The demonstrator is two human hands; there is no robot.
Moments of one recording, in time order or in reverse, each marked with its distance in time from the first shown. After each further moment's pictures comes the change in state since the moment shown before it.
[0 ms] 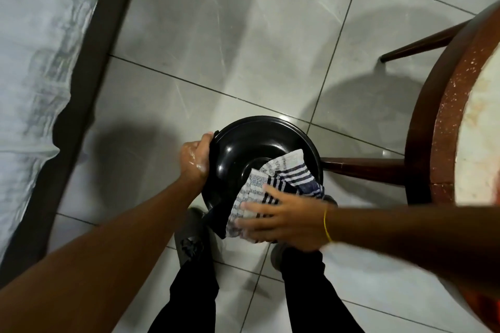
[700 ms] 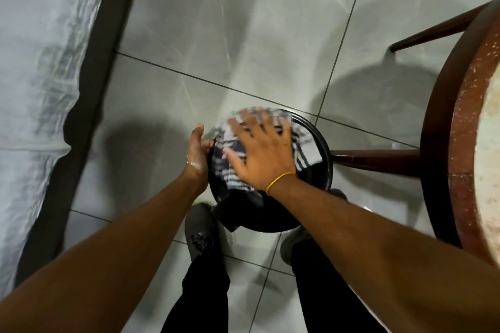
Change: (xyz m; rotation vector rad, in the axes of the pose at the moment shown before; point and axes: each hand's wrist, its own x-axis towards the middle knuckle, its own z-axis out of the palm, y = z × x) left_hand -0.015 0.003 -0.020 -0.456 -0.365 -0.307; right_hand 0.111 0.057 -0.028 0.285 0.450 1.226
